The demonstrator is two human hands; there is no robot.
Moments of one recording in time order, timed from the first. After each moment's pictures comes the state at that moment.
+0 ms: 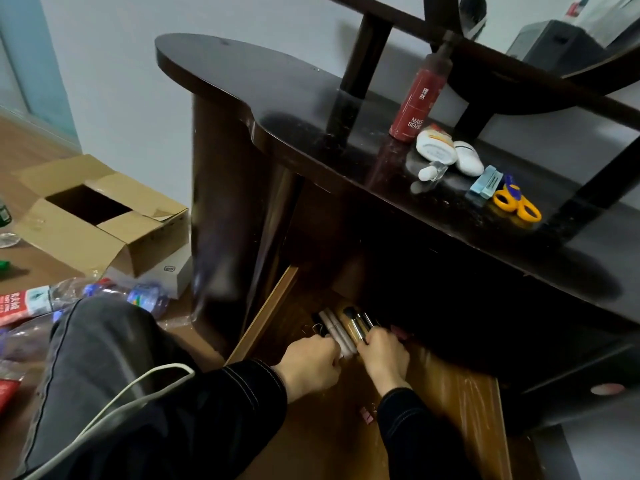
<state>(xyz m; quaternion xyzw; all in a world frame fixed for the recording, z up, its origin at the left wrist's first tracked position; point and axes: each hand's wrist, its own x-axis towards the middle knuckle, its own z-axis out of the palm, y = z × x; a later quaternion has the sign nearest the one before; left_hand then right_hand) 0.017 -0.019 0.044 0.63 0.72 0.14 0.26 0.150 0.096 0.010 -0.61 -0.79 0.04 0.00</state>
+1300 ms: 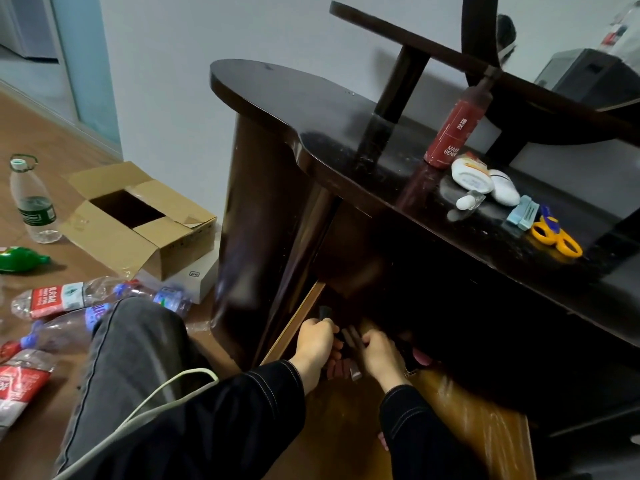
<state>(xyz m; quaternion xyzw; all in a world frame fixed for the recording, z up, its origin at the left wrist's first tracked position) -0.011 -0.012 0.060 0.08 0.62 0.59 0.50 0.097 0.094 0.031 -0.59 -0.79 0.19 -0.04</state>
